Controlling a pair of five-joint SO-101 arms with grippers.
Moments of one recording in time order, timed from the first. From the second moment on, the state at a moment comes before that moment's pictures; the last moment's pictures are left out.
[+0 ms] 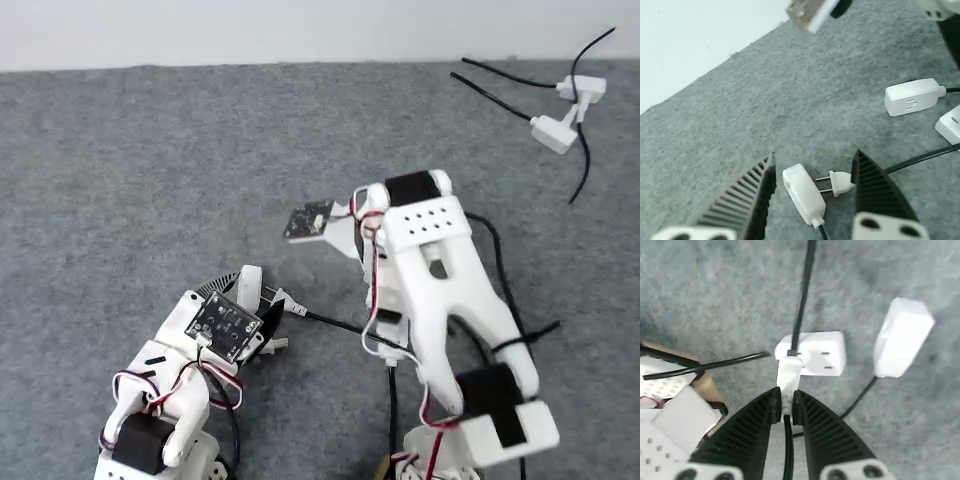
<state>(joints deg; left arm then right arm) 14.9 -103.3 85.7 58.6 -13.2 -18.7 0.0 6.0 100.7 58.2</state>
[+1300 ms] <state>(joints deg) 21.5 -103.3 86.4 57.2 -13.2 -44.8 -17.1 3.2 100.7 42.3</state>
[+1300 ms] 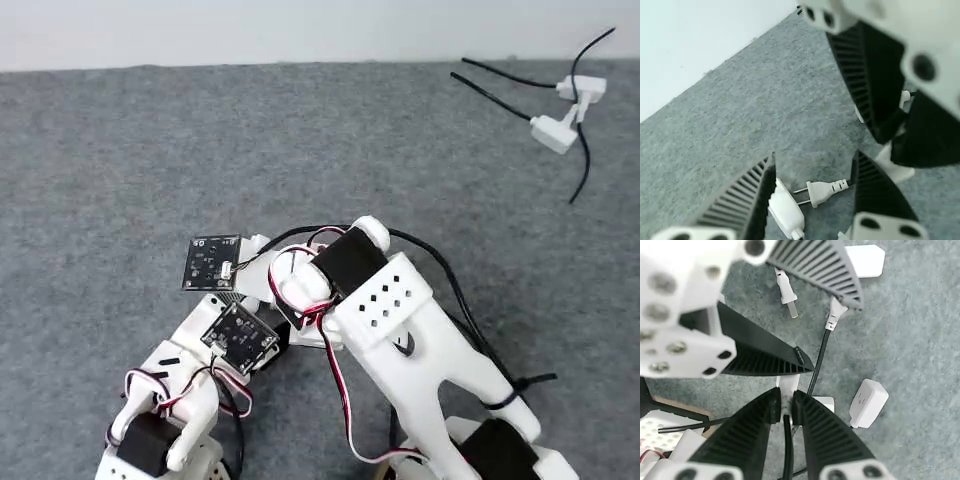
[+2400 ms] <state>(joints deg) 20.1 -103.3 88.7 57.2 -10.9 -40.7 -17.1 2.9 100.7 42.9</state>
